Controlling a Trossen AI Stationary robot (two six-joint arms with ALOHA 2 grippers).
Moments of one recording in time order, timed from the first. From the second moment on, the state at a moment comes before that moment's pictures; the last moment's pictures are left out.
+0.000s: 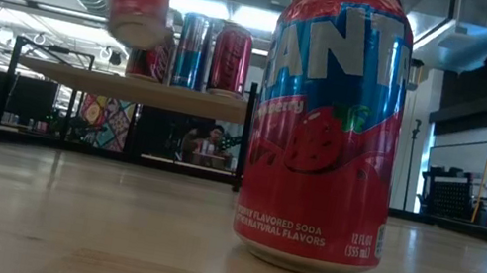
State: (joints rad) left arm -0.13 0.99 1.01 -0.74 -0.21 -0.73; right arm 0.70 1.20 1.09 -1.07 0.52 0.93
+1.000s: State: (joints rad) left arm 0.52 0.91 1.26 -1.23 -0.24 -0.15; right arm 0.46 1.20 1.09 -0.88 0.43 0.78
